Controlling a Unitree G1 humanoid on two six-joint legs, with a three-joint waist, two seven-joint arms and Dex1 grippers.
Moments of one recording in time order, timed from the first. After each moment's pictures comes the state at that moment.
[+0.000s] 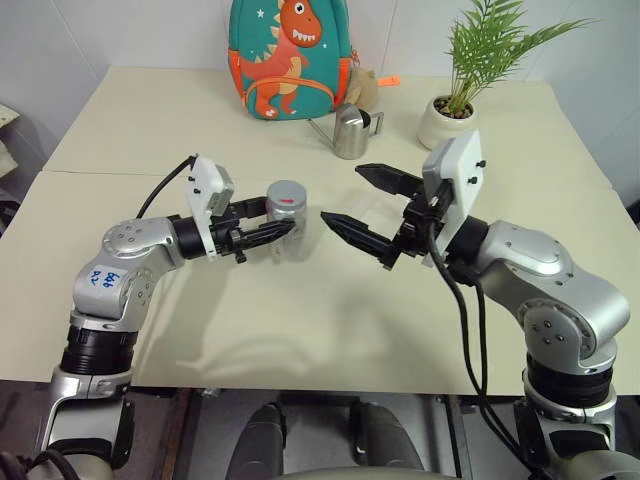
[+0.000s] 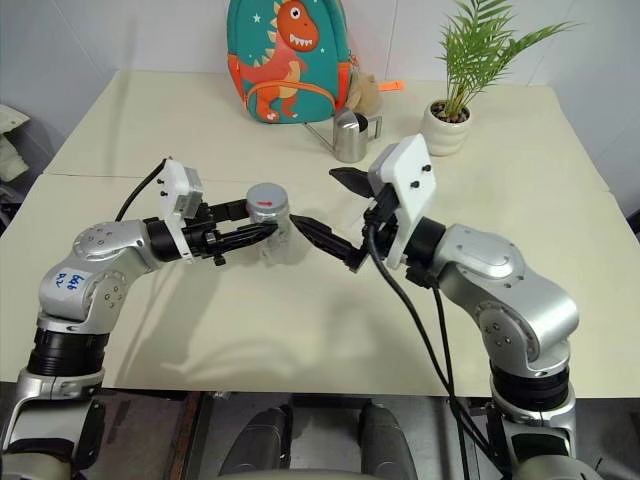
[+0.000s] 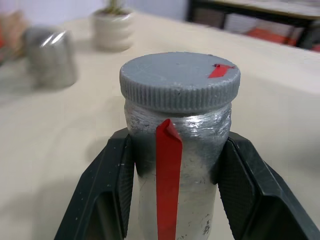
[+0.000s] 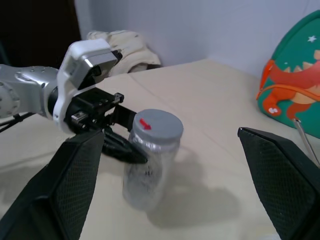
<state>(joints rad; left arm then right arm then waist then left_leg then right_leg) -0.58 0.60 0.02 -0.08 -0.52 0.50 -0.86 -0.58 -0.43 -0.02 -0.64 0.69 0.88 0.42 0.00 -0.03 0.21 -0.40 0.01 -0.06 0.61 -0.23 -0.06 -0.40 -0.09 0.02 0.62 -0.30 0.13</state>
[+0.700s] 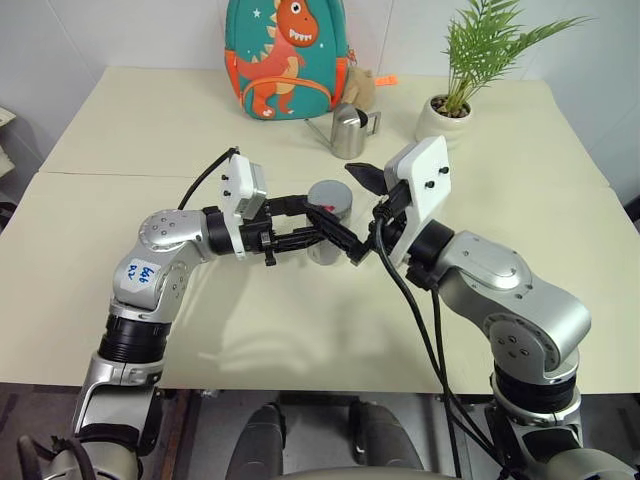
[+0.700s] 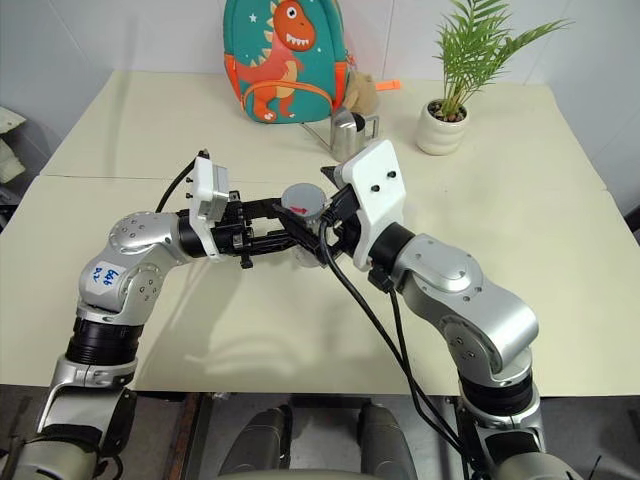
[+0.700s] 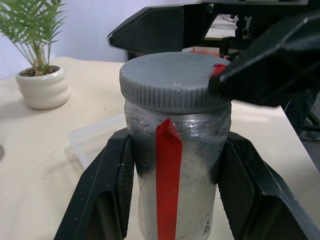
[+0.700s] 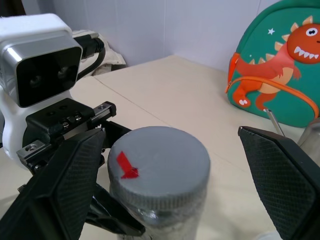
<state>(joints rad) -0.64 0.49 -0.04 -0.07 -0.49 0.40 -0.98 -0.59 -0.32 0.09 -0.69 0.60 0.93 0.18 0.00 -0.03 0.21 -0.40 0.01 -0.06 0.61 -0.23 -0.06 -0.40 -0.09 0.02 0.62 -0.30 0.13</state>
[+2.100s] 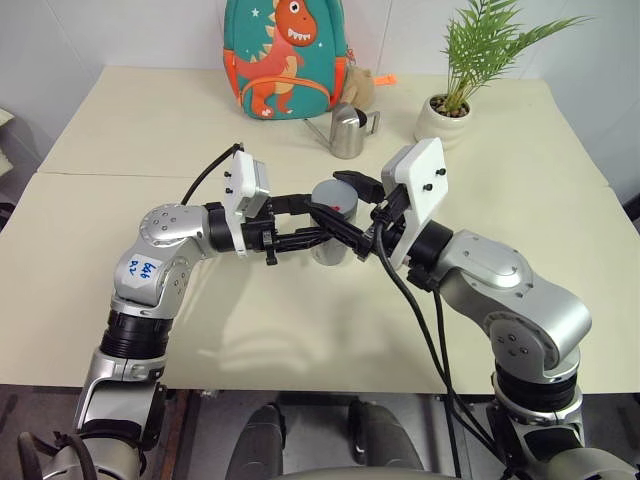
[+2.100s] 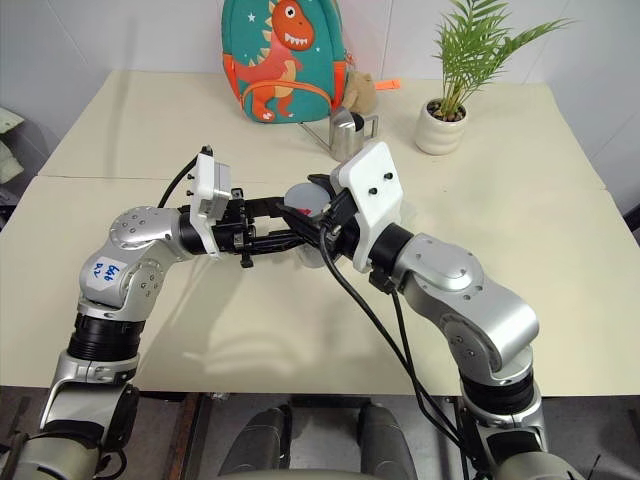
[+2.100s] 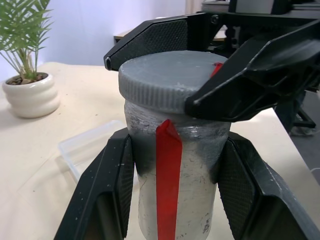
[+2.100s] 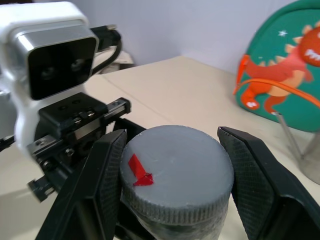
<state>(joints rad) -0.66 0.50 -0.04 -0.06 -0.50 0.41 -1.04 -0.61 -0.35 0.08 -0.67 0.62 0.92 0.31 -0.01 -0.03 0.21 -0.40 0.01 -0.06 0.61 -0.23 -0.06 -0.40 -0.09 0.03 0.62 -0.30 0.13</state>
